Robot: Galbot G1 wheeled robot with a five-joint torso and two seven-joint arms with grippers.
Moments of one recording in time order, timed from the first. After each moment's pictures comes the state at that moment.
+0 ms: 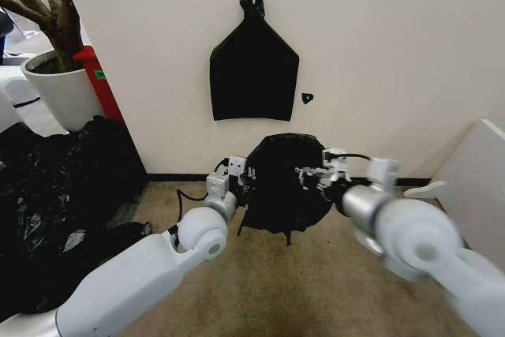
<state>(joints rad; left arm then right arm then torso) 0.65 -0.92 0.34 -1.90 -0.81 0.15 -0.48 -0.98 0.65 0.31 2.43 1.50 -0.47 0.57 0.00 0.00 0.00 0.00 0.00</state>
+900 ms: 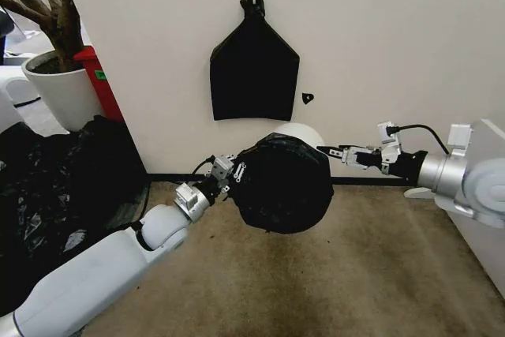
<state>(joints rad) 0.67 -0.78 0.29 -1.82 -0.49 -0.27 -0.05 -1.00 0.40 0.45 2.07 1.63 -0.55 -0.12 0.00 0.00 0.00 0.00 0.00</state>
